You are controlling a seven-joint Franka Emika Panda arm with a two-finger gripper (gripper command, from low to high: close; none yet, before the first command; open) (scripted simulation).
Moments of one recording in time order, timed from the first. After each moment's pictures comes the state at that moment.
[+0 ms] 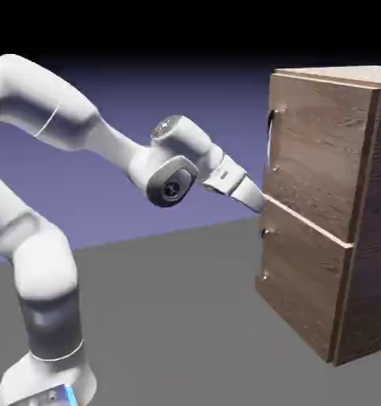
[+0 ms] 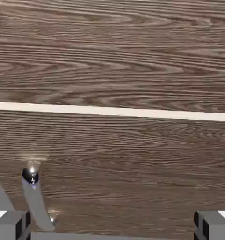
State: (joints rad) arm -0.04 -0.61 0.06 -2.79 0.12 3.02 0.68
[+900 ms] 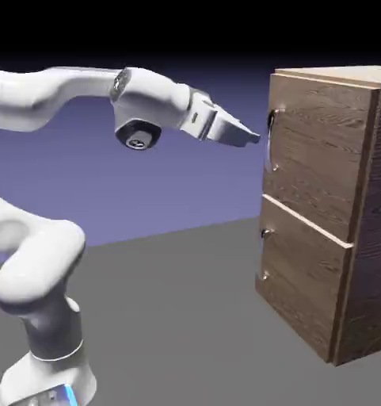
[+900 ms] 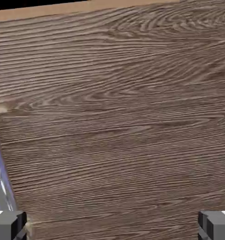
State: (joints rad) arm -0.56 -0.96 0.61 -2.61 1.29 2.89 0.06
